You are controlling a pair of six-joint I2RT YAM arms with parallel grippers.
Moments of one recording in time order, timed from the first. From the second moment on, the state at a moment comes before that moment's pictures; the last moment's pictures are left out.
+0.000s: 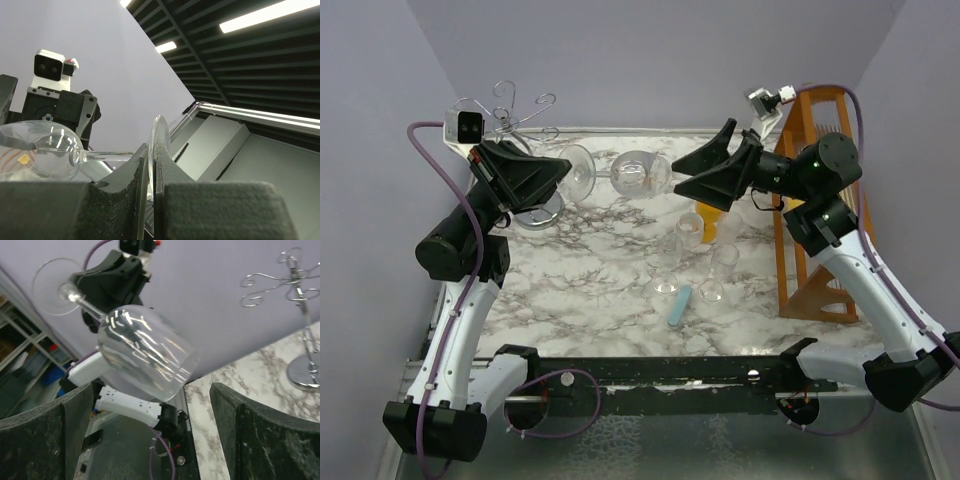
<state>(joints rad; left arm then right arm) -0.13 0.95 1.02 1.04 0.72 -2.05 0.51 1.19 1.39 0.09 -0.83 0.76</state>
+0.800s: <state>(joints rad) -0.15 0.96 0.98 1.16 0.68 -2.07 0.51 1.41 1.19 1.41 -1.00 1.69</state>
